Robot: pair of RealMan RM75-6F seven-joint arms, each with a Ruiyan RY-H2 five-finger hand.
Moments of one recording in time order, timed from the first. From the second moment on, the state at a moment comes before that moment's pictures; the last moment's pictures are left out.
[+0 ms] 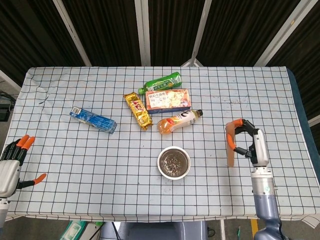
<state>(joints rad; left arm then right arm) -0.08 -1.13 -0.03 -1.68 1.49 1.47 -0.01 0.32 -1.38 0.34 -1.84 -1.28 1.42 0.44</state>
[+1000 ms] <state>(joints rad) -0.09 -1.12 -0.04 -1.69 1.47 1.47 -0.02 0.41 -1.89 0.28 -1.50 -1.54 1.64 0.55</state>
